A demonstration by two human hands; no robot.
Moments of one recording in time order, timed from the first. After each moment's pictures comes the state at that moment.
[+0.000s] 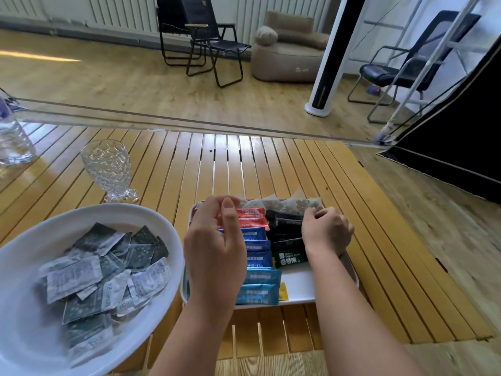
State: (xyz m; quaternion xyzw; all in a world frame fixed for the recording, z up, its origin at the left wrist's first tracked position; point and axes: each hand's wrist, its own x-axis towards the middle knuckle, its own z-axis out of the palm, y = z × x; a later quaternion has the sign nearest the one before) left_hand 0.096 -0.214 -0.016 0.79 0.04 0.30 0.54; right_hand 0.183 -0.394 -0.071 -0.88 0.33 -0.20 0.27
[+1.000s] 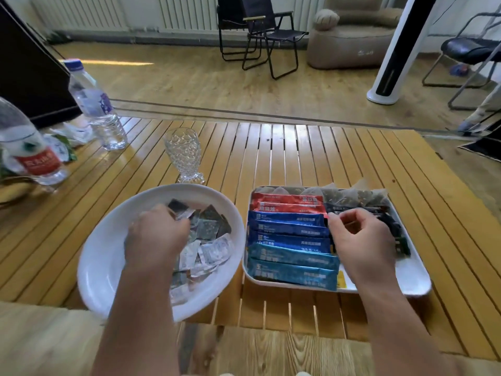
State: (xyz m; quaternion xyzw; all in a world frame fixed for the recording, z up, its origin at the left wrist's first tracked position) left_hand 0.091 -0.043 -0.033 0.93 0.32 0.05 0.18; right_hand 0.092 -0.334 -0.024 -0.87 0.07 -0.13 0.47
